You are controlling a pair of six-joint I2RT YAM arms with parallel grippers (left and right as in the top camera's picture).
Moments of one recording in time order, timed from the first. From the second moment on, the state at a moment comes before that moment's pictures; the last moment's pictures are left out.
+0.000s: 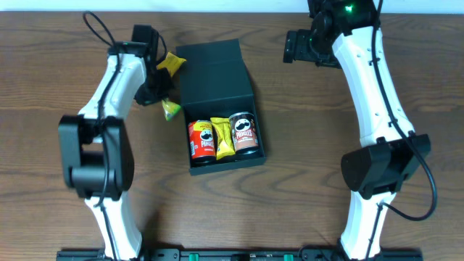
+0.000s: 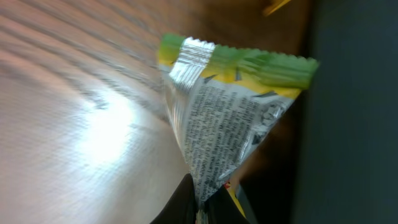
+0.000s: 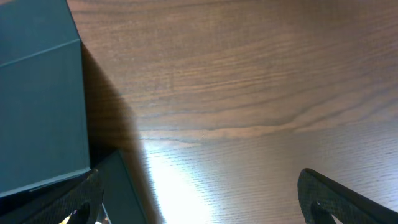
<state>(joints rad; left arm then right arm) -0.07 2.04 1.67 -1.02 0.05 -0.47 0.23 2.14 2.29 -1.41 0.11 0.38</state>
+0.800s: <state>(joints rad) -0.49 1.80 1.66 -1.18 -0.10 -0.36 0.23 2.14 2.29 -1.37 0.11 0.37</state>
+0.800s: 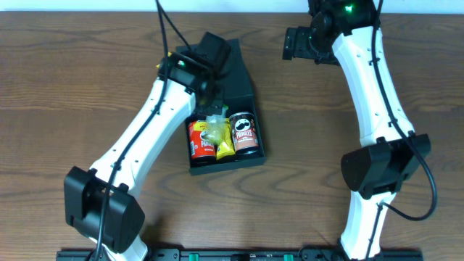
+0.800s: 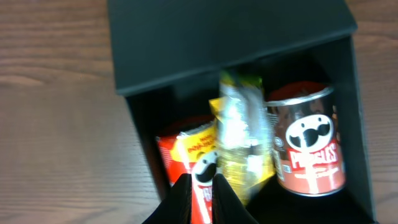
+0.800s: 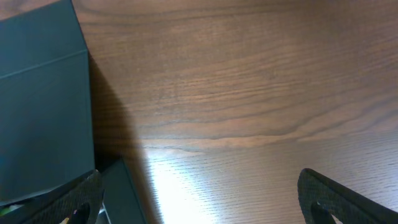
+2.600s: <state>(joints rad) -0.52 1.82 1.25 -0.62 -0.37 -0.60 0.23 2.14 2.29 -1.37 0.11 0.33</state>
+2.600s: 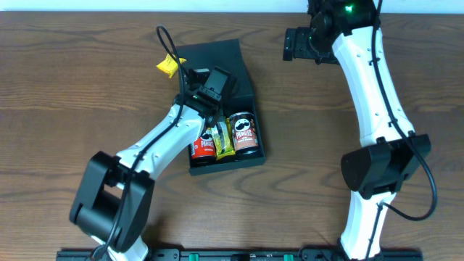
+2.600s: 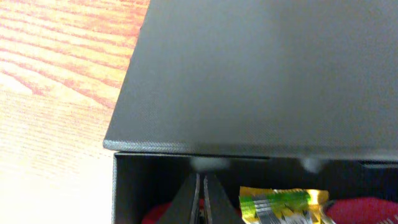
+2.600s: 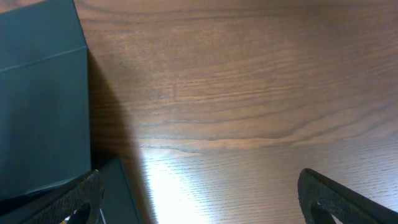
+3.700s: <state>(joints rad) -0.51 1.91 1.25 -0.51 -0.31 -0.65 0.23 2.14 2.29 -1.37 0.11 0.32</state>
